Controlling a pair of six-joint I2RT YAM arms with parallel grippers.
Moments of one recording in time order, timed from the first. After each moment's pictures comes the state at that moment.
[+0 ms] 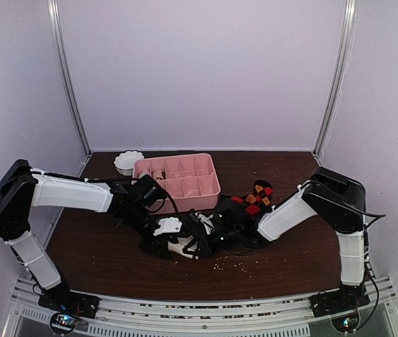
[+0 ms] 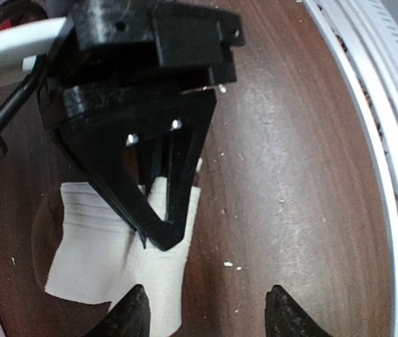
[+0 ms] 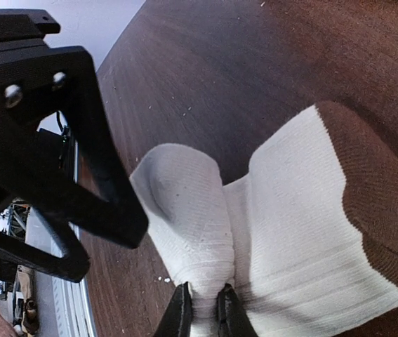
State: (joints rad) left arm -0.80 1.68 0.98 -0.49 0.52 0.86; right arm 0.94 2.09 0.96 0.48 -0.54 0.53
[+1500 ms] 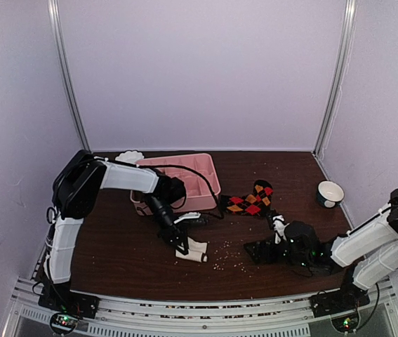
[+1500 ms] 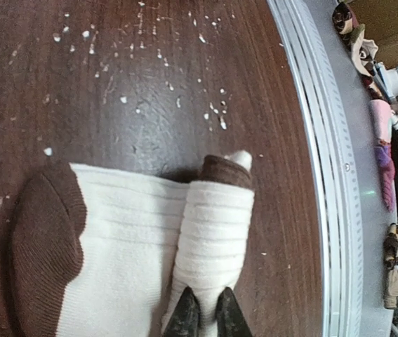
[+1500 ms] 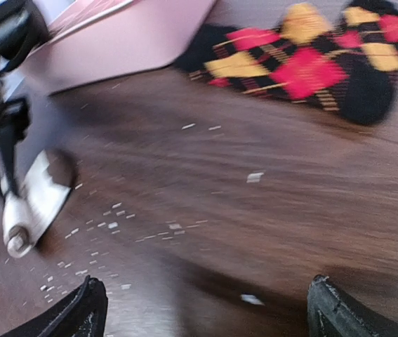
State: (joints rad) left arm -0.74 2.24 1.56 -1.05 0.84 0.89; right arm 0.90 1.40 0.19 0.65 0.18 0.56
